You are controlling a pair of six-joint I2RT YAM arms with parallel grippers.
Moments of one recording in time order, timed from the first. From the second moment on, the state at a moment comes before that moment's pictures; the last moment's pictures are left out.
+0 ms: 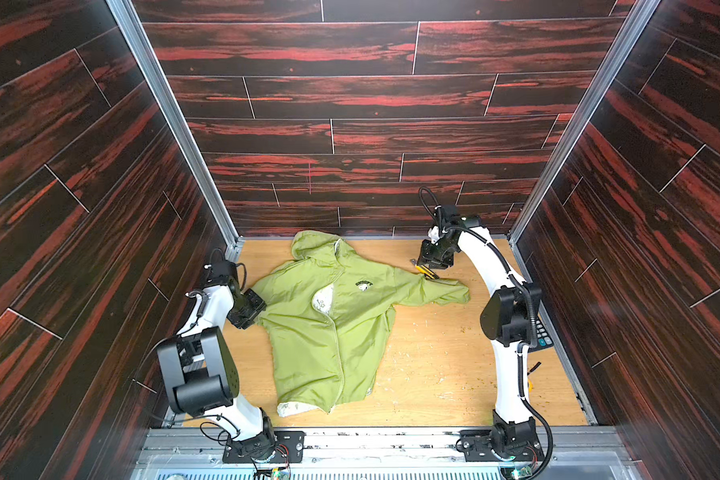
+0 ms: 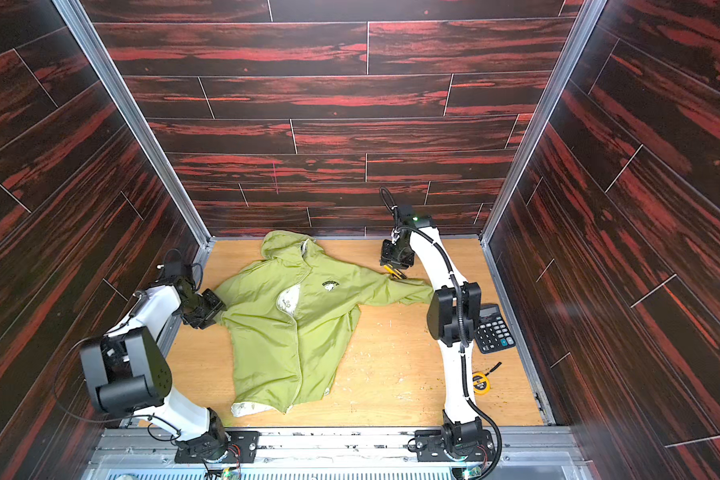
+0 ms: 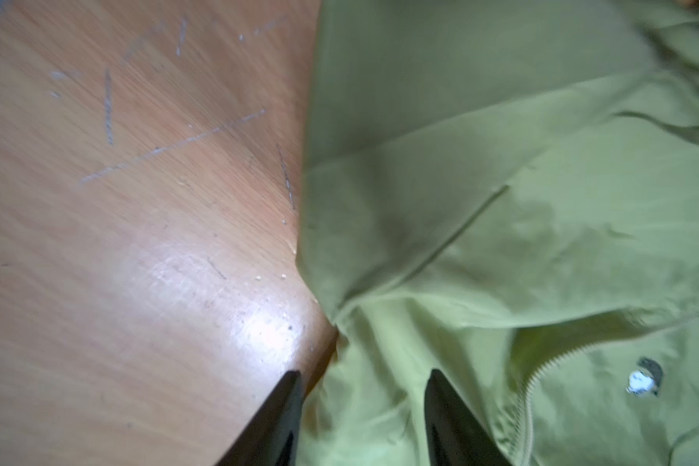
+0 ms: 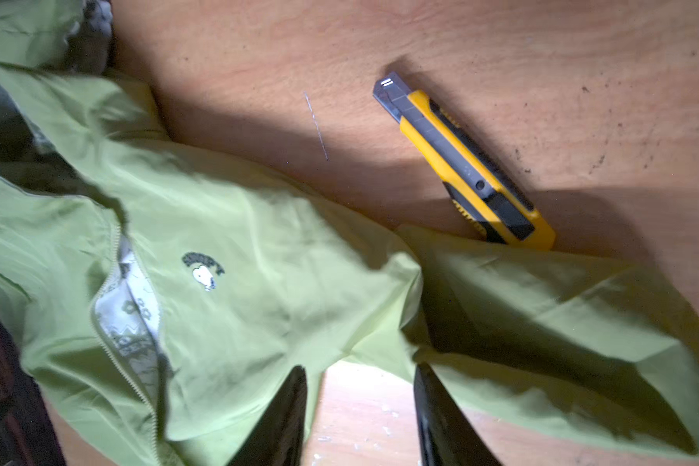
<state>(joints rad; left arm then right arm) 0.32 1.59 1.18 -0.83 0.21 -0.58 0.28 2.26 2.28 -1.24 -0.21 0.40</state>
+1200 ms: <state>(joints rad) 0.09 2.01 1.62 -0.58 0.29 -0.56 0.60 2.11 1.76 -0.95 -0.32 0.73</state>
